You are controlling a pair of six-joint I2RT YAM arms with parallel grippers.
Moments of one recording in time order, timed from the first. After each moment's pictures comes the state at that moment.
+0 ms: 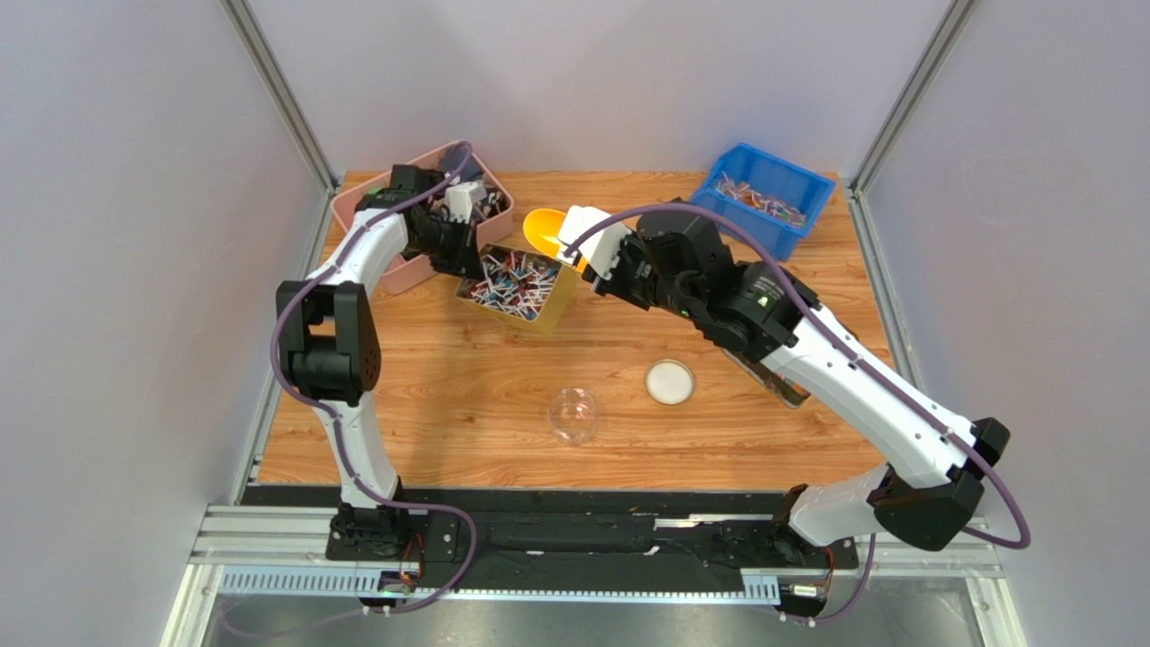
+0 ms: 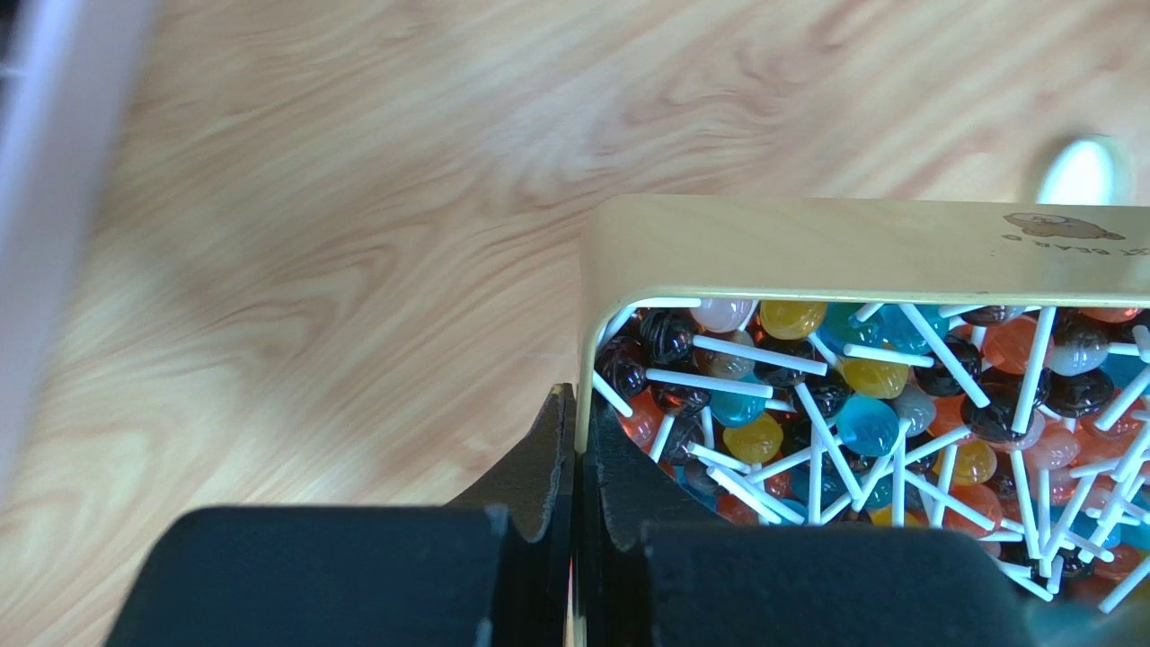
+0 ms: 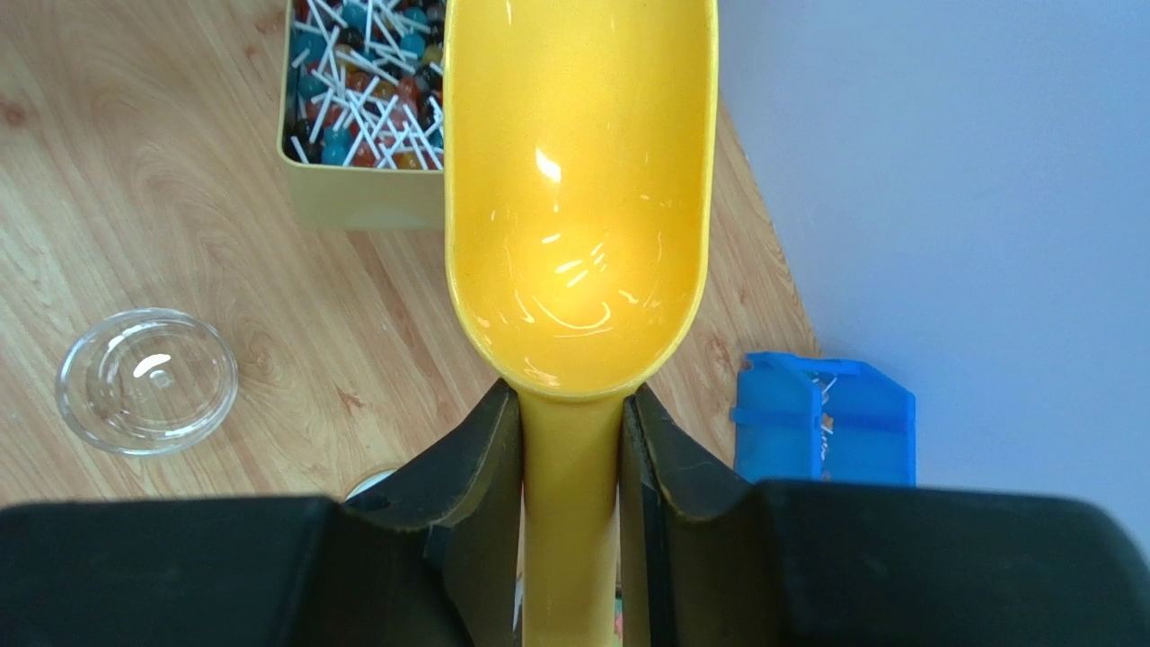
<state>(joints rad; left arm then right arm) -0.07 1.96 1.63 -0.78 0.56 0.22 0.90 1.40 1.63 -0.74 0.17 -0.54</state>
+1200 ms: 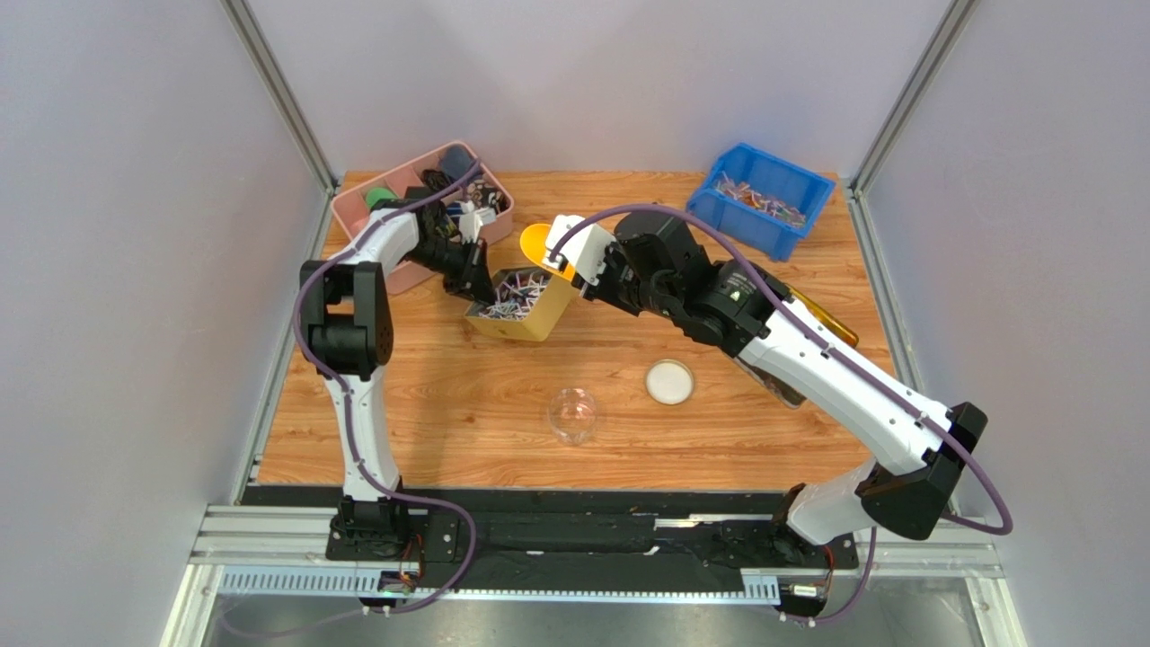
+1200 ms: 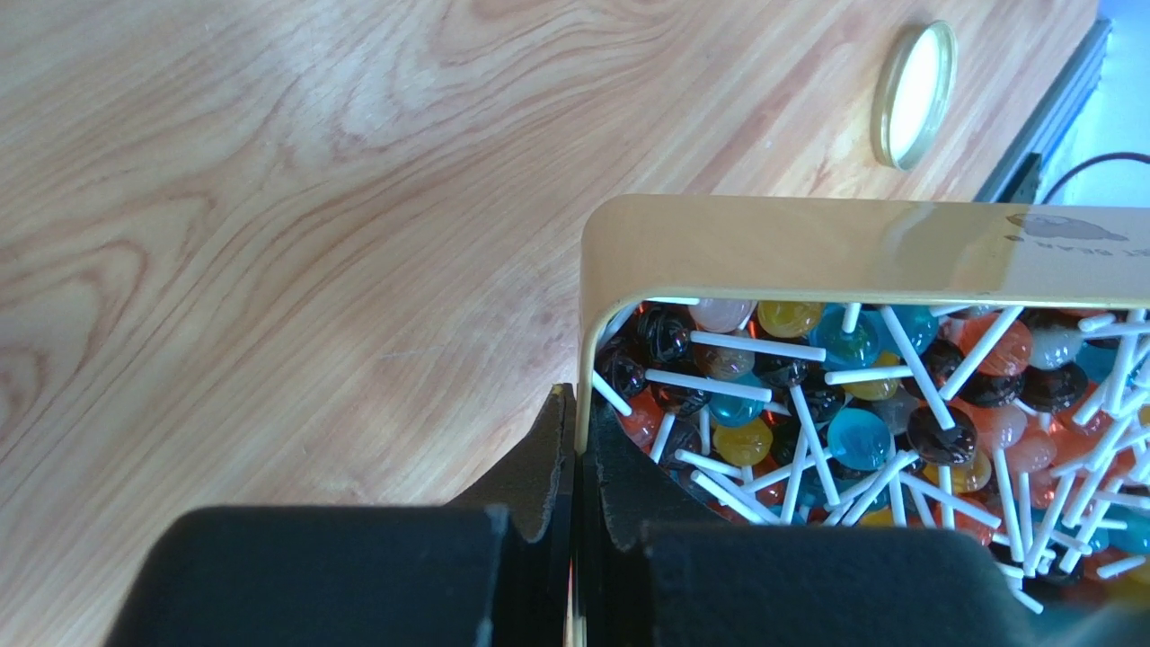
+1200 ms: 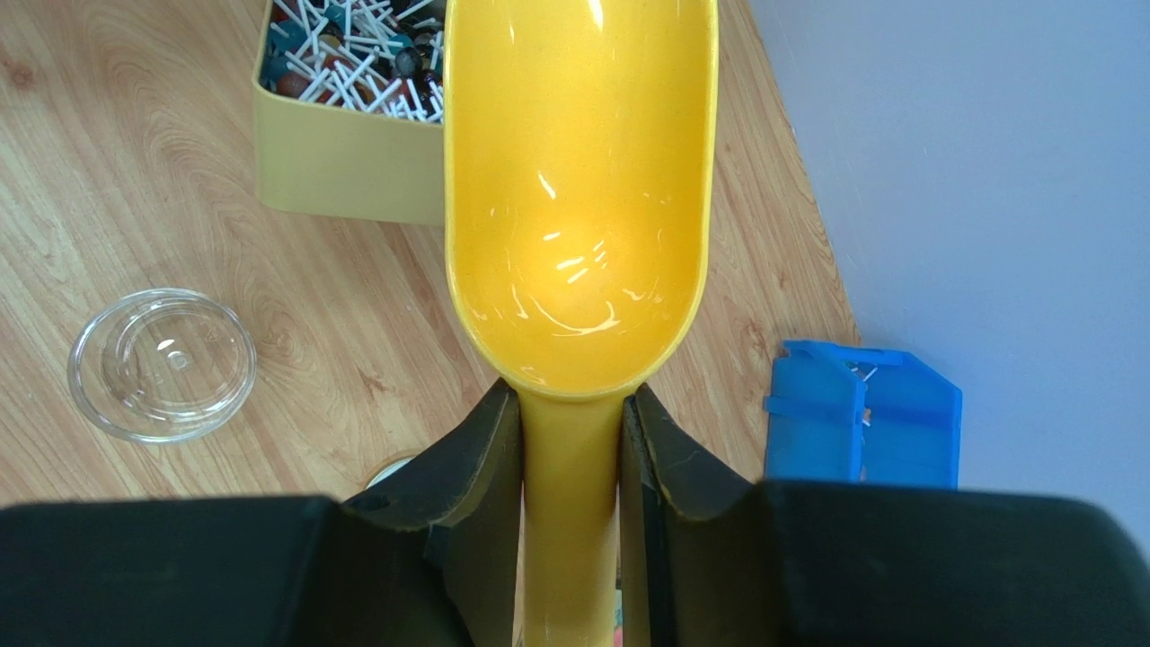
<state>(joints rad) -0.05 2.15 1.72 -1.00 0.84 0.30 0.90 1.43 1.62 -0.75 0.16 -0.52</state>
